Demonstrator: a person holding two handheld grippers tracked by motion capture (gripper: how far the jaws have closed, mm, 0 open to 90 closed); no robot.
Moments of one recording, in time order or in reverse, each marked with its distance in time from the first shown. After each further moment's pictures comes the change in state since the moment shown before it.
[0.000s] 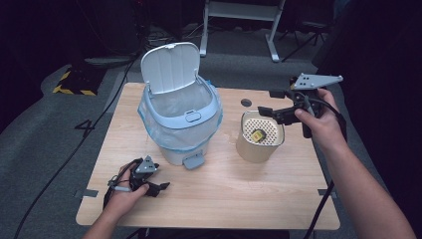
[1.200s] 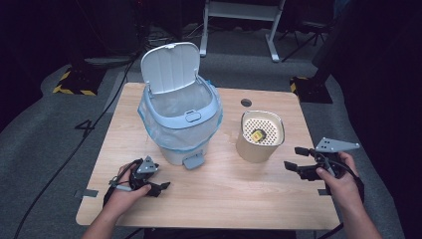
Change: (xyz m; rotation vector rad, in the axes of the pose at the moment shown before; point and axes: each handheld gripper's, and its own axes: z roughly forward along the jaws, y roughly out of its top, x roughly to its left) left arm -0.005 0.001 0.001 0.002 0.034 -0.037; right arm 0.020 -0.172 -0.046 0.144 -0.093 0.170
